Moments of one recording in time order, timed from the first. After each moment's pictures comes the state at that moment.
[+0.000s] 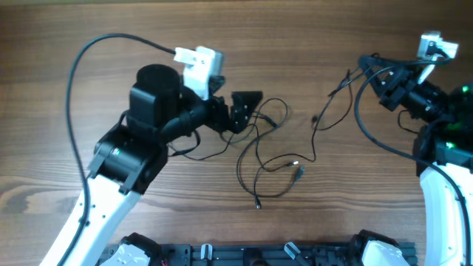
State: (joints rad) left arm -0.48 1.16 1.18 -0.43 0.42 -0.33; right arm -0.31 1.18 0.87 0.28 -1.20 0.60
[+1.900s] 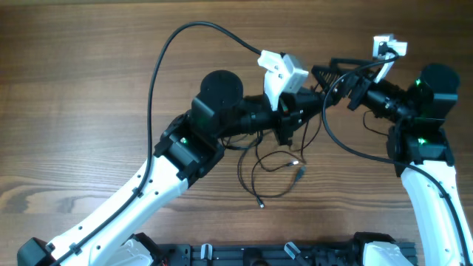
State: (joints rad) left arm -0.75 1.35 1.18 0.12 0.63 -0.36; right arm -0.08 1.18 0.87 0.10 -0.91 0.49
